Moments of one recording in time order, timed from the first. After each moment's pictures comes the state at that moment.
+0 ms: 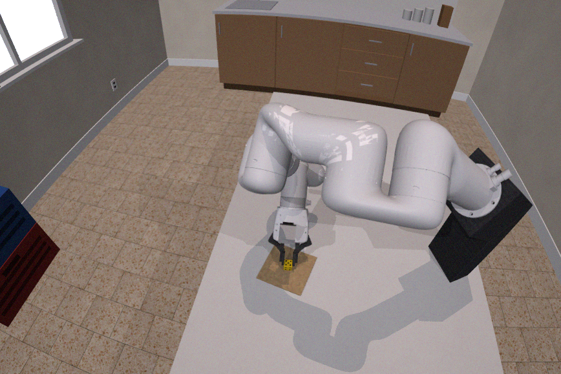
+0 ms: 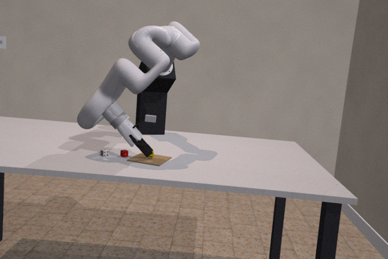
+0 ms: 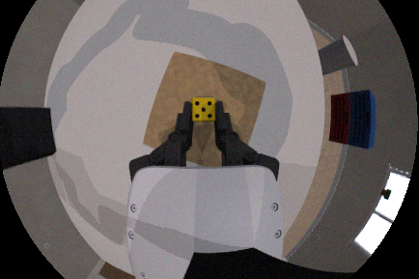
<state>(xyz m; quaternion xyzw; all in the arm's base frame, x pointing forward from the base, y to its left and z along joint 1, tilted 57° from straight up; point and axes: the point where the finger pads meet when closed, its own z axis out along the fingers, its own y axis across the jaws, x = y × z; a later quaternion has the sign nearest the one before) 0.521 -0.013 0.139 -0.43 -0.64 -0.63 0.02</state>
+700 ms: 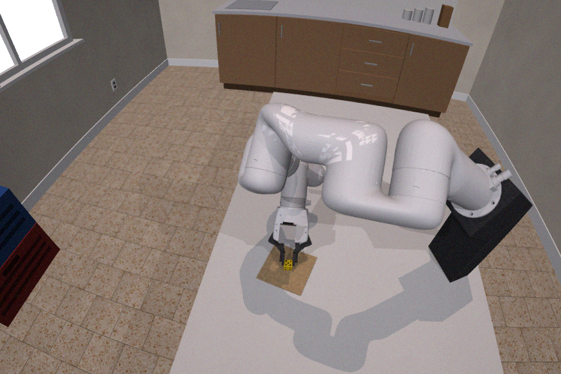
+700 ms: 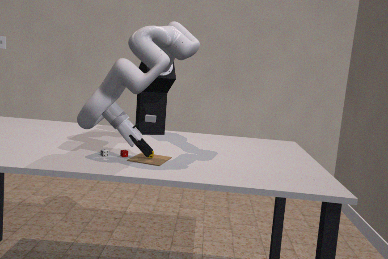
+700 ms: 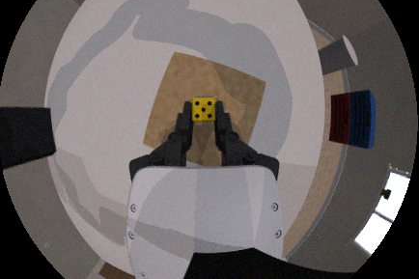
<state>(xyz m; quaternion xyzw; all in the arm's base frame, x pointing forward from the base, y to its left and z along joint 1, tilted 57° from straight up) 0.522 -0.013 0.139 -0.43 -0.64 -0.63 0.02</state>
